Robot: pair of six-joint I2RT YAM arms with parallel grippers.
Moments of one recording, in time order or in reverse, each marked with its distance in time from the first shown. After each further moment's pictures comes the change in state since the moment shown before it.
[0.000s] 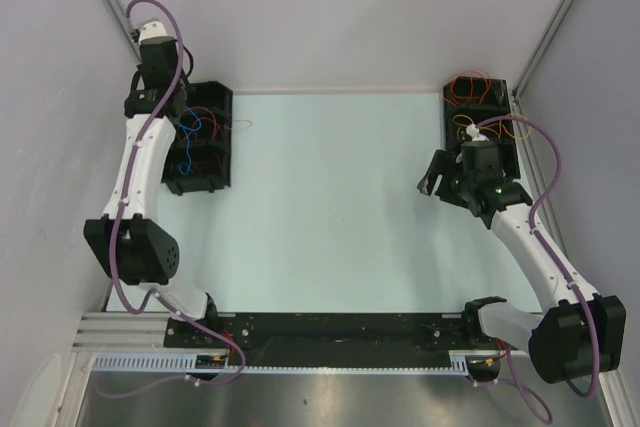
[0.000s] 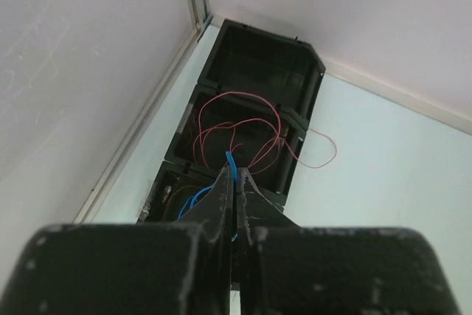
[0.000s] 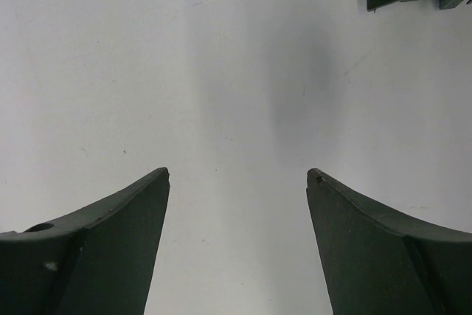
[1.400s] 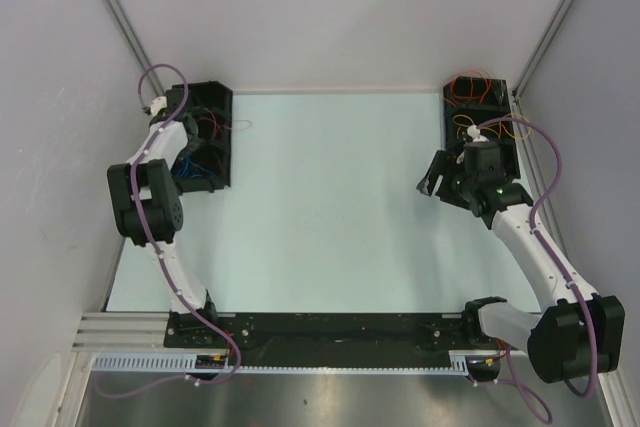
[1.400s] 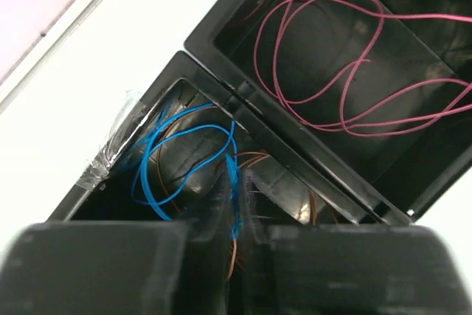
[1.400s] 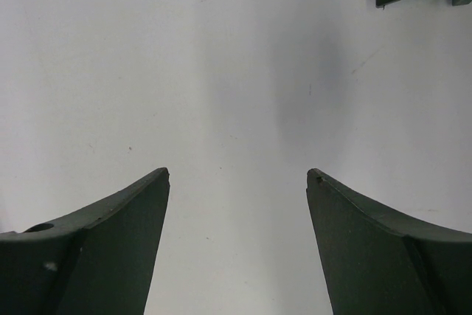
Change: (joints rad) left arm 0.133 0.356 -0.224 0.001 -0.033 -0.354; right arm -0.020 0.000 -0.013 0.013 -0.045 0.000
